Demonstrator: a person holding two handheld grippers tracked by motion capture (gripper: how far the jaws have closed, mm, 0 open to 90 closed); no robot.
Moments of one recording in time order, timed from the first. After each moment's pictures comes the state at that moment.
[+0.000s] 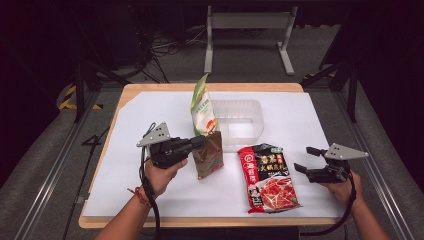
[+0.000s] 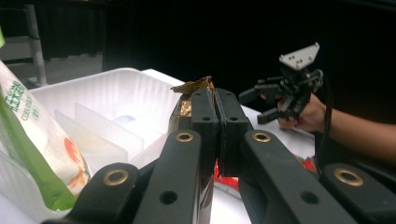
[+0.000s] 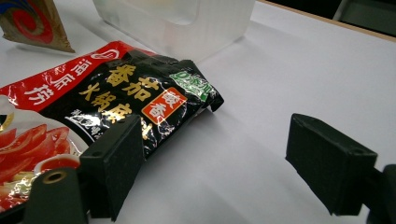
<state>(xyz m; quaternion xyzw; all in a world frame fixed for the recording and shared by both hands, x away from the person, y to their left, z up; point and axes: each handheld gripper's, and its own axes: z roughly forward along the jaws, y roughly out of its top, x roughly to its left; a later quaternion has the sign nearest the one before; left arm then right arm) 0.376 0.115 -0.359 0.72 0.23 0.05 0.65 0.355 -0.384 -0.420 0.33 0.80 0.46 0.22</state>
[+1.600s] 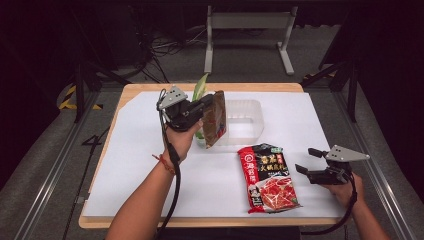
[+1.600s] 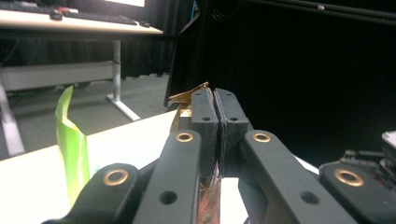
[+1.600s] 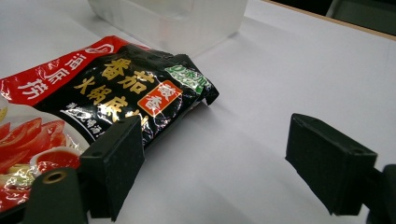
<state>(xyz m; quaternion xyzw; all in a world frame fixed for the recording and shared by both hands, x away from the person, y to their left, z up) 0.437 0.069 -0.305 0.68 0.33 0.17 0.63 0.350 -0.386 -0.421 0.34 0.79 0.45 0.23</state>
